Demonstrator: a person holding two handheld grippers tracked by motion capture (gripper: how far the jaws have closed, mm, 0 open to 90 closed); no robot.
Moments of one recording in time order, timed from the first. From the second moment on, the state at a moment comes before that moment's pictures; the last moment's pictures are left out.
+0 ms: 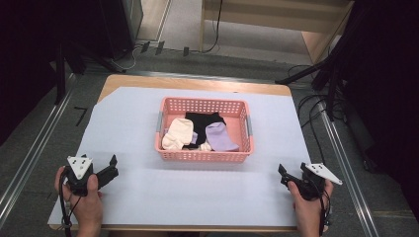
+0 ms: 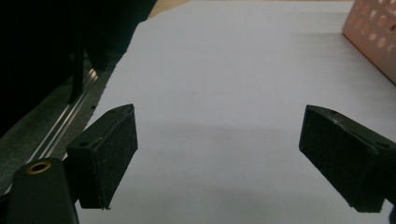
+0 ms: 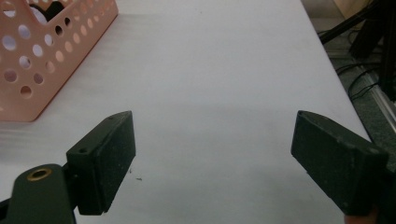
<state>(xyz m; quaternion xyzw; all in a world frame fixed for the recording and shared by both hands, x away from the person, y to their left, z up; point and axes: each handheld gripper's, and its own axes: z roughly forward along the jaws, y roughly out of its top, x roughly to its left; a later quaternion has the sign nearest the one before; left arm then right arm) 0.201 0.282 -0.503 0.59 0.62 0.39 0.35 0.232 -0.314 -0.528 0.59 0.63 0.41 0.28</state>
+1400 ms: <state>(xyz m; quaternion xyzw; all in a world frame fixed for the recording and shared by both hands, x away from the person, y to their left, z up) 0.207 0.273 -0.505 0.63 0.59 0.39 0.31 0.230 -0.268 -0.477 0.57 0.62 0.46 0.29</state>
